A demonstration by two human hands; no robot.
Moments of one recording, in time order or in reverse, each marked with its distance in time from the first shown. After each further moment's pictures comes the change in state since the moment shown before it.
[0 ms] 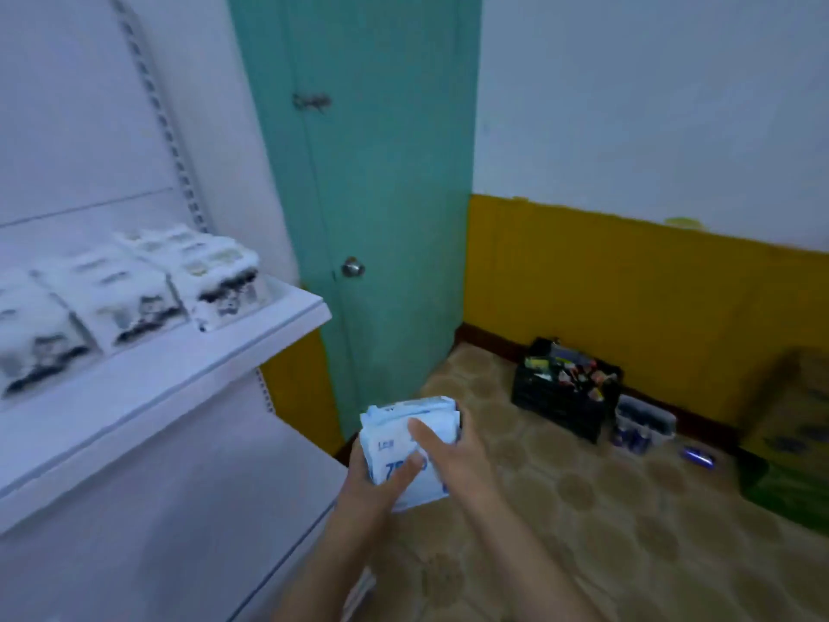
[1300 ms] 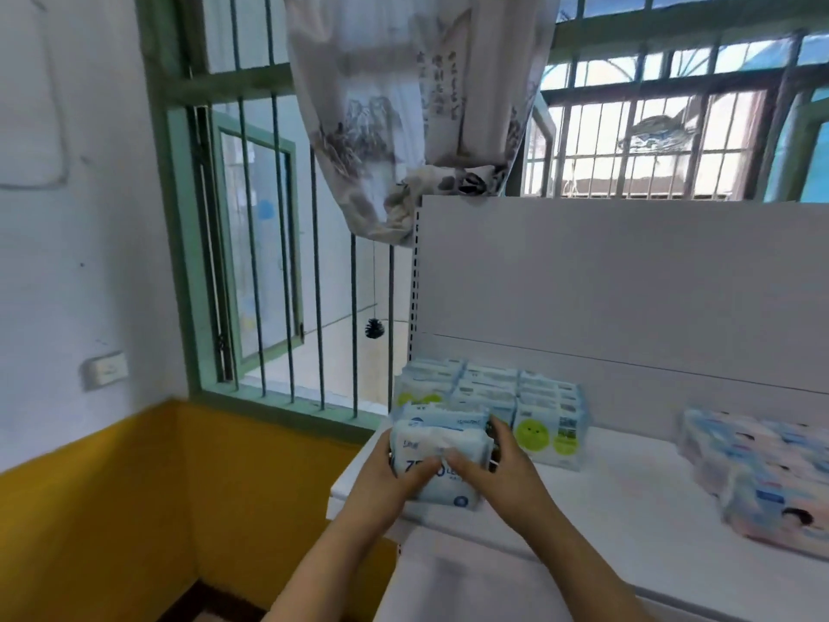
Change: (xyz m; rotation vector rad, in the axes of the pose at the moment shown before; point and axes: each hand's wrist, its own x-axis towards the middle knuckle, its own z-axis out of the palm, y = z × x) left_hand -0.609 0.152 -0.641 0.204 1.130 0.257; right_hand -0.568 -0.105 0.644 -0.104 -1.322 -0.606
